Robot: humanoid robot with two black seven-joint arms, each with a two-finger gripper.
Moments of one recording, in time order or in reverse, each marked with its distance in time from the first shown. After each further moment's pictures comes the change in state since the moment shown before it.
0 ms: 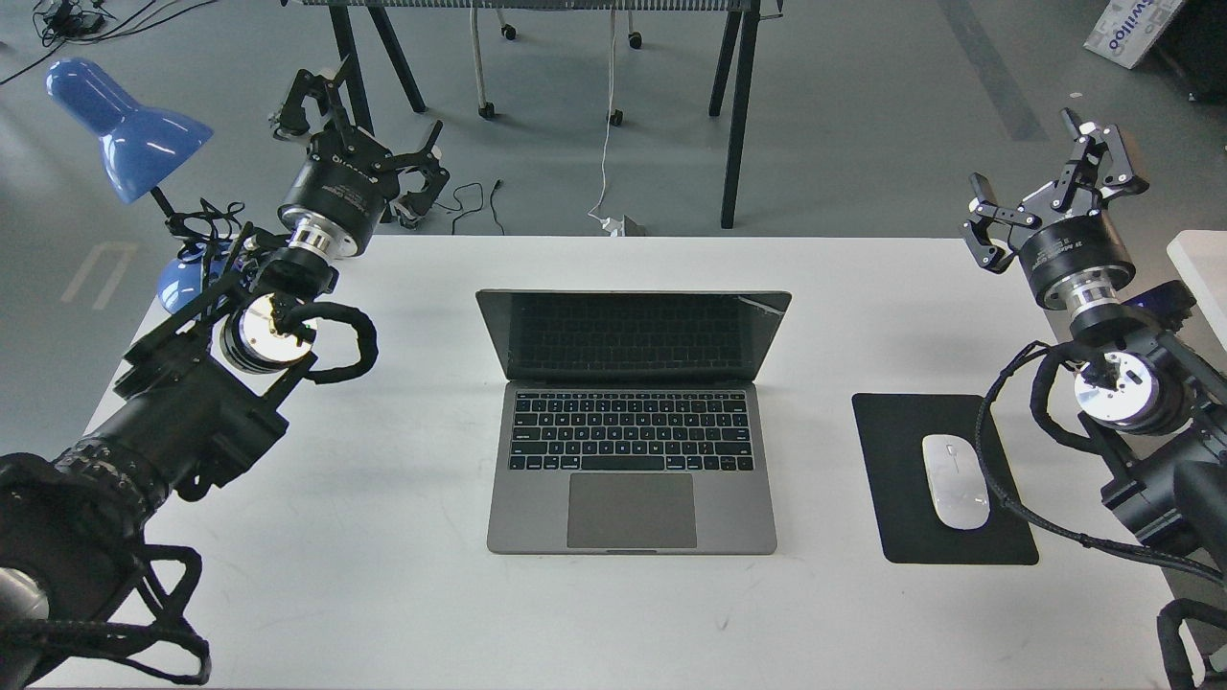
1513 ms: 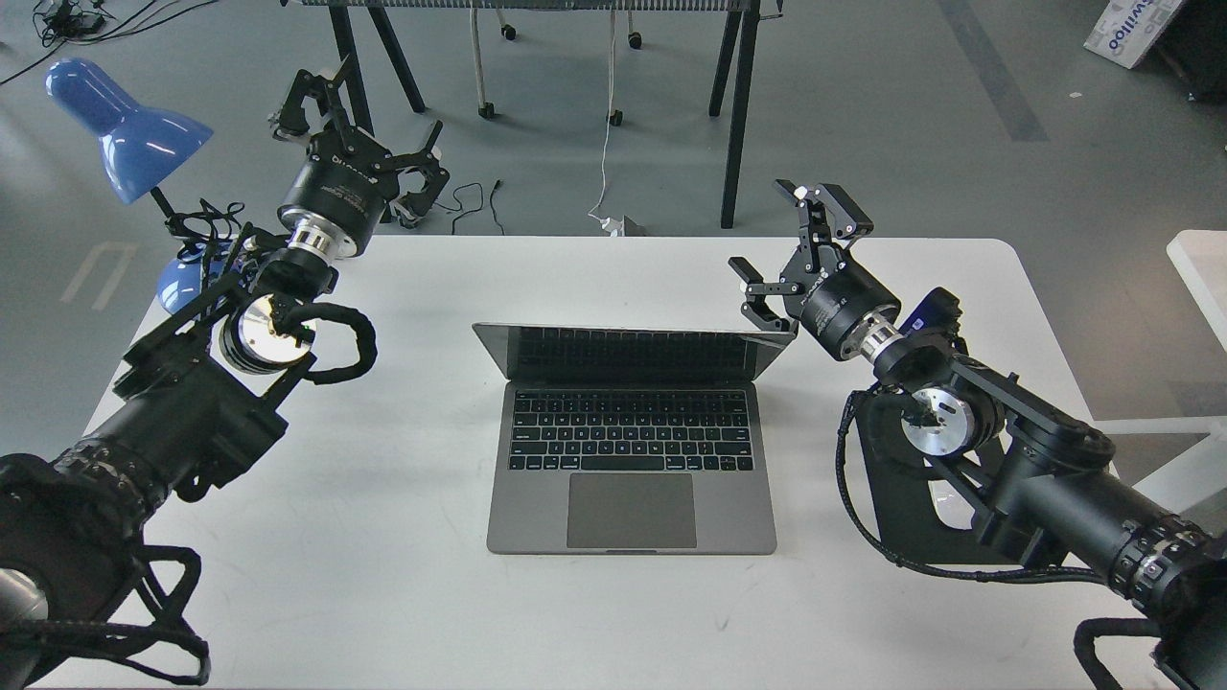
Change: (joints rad) left arm 0.002 0.001 0.000 0.000 0.001 -0.006 0.000; right arm 0.064 0.132 -0.456 0.112 -0.003 -0.007 -0.032
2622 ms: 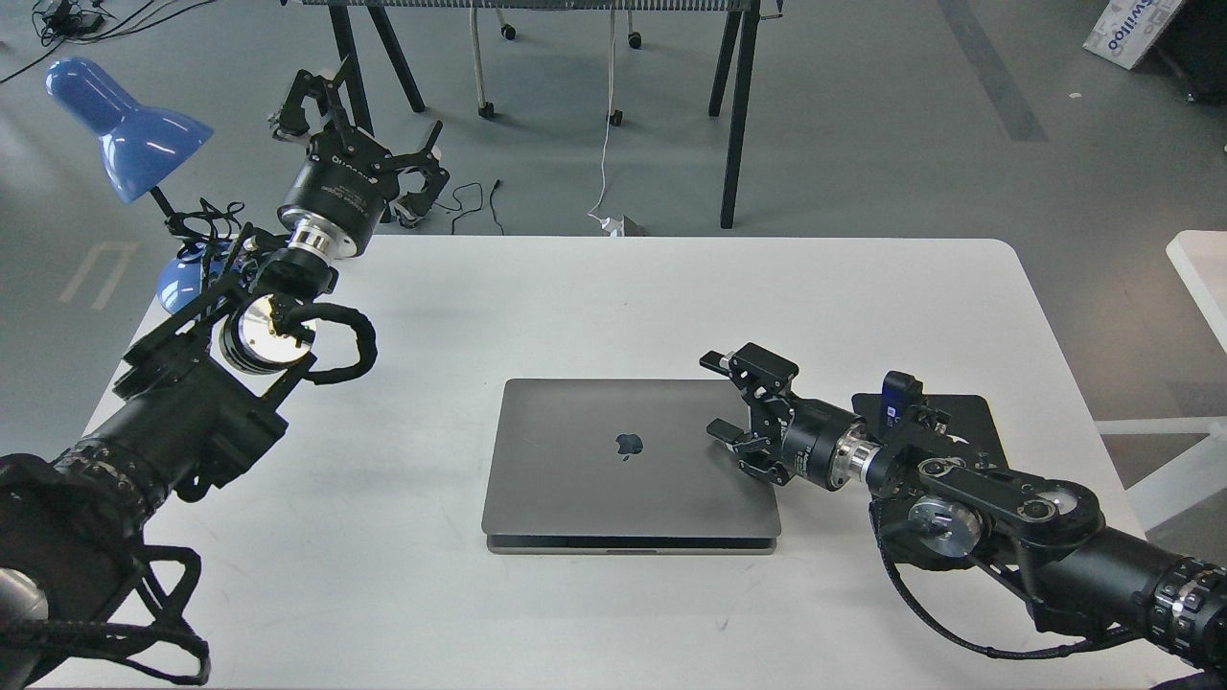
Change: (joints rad) left arm 0.000 0.000 0.000 0.000 0.000 0.000 0.000; right arm -0.036 -0.059 -0.353 0.049 -0.251 -0.009 0.025
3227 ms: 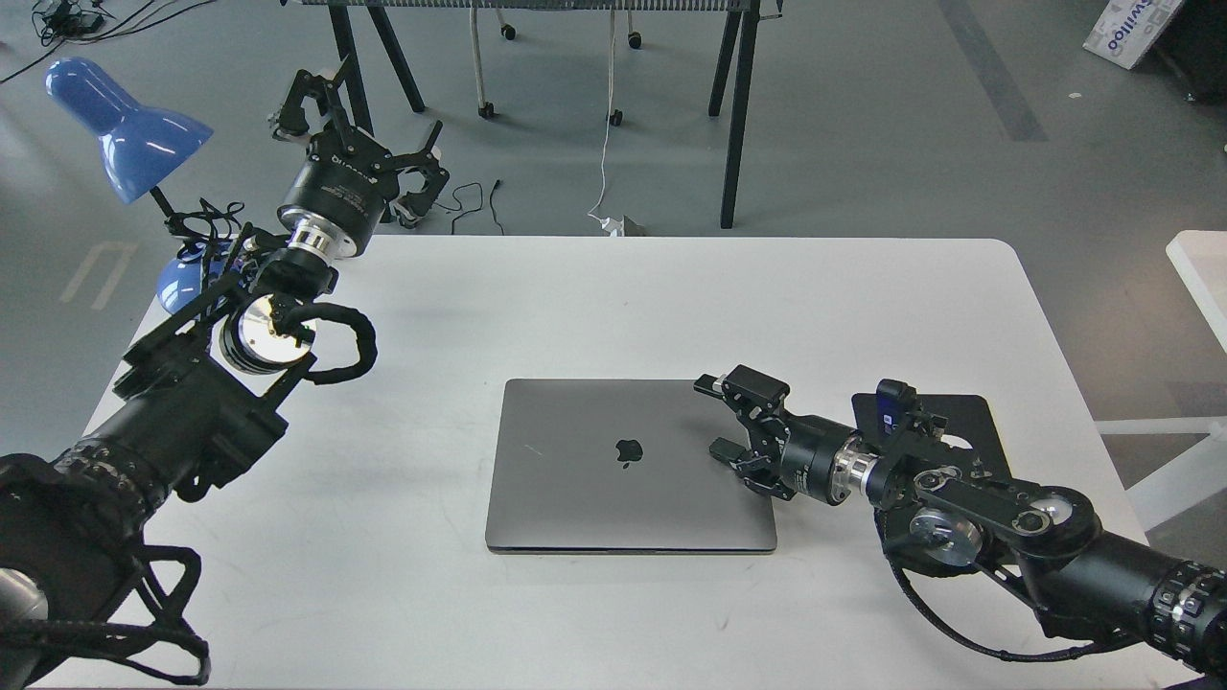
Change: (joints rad) left arm 0.000 0.000 0.000 0.000 -0.001 0.000 0.000; right arm -0.007 -0.006 -0.021 -0.002 -0.079 -0.007 -0.010
